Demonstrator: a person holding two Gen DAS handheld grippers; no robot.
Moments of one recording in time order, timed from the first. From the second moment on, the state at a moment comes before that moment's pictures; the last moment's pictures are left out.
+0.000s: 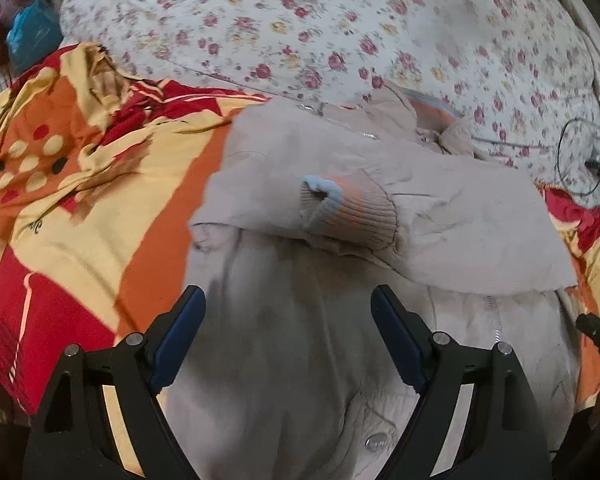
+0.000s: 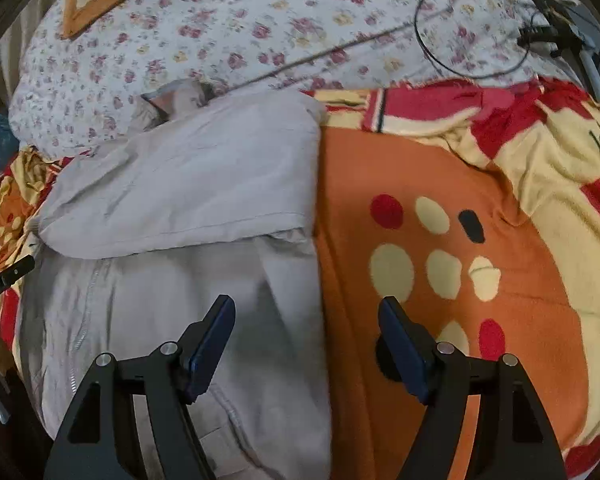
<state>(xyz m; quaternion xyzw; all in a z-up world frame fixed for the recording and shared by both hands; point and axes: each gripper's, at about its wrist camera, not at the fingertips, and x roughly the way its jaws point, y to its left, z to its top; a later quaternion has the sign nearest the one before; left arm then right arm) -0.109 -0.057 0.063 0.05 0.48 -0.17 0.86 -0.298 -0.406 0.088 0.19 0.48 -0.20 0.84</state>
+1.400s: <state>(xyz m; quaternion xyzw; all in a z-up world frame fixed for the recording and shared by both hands) -0.194 0.021 0.041 0.08 0.51 -0.14 0.84 -0.366 -0.349 0.055 0.17 0.49 -0.15 0.84</state>
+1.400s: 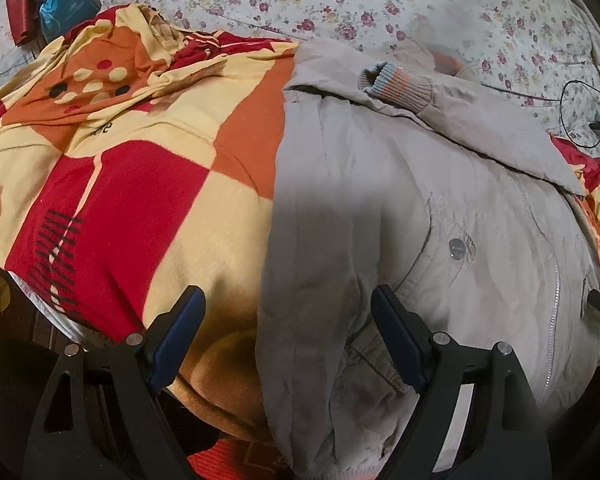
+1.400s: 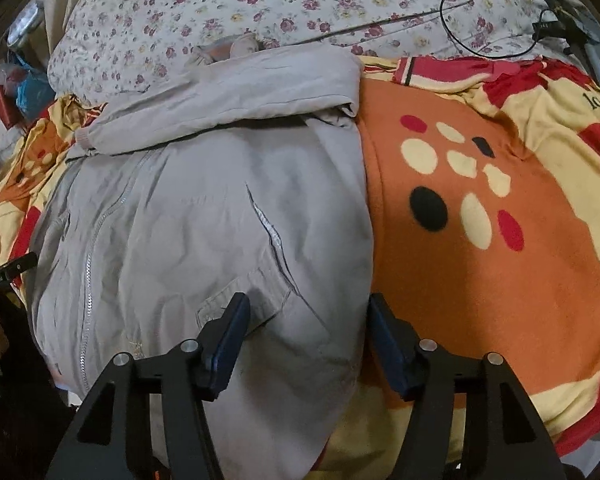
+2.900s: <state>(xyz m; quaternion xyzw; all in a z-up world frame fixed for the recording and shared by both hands) -0.215 0.059 0.032 0.05 0.57 -0.16 0.81 -0.383 -0.345 0.068 0.17 0.50 -0.11 0.84</state>
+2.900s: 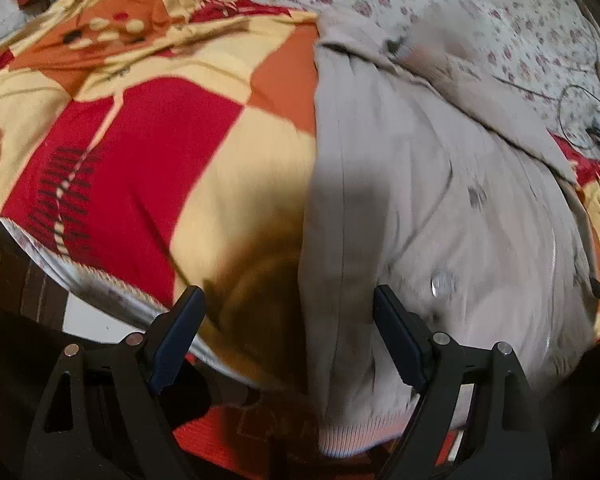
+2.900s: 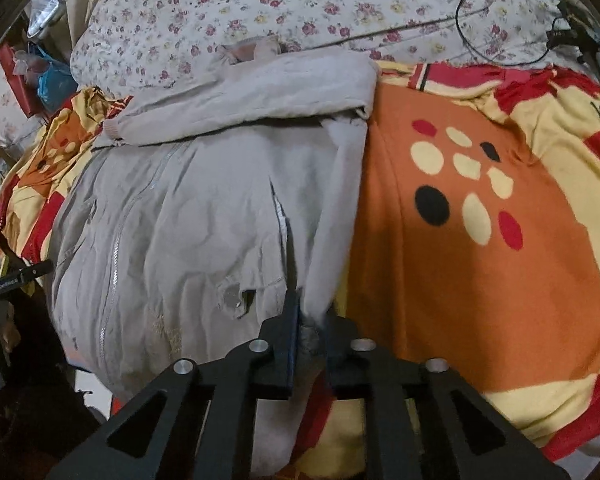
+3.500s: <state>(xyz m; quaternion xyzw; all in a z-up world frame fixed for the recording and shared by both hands) -0.246 0.046 -0.016 0.04 0.64 -0.21 0.74 -0.411 -0.305 0.014 0.27 0.61 0.04 0.75</state>
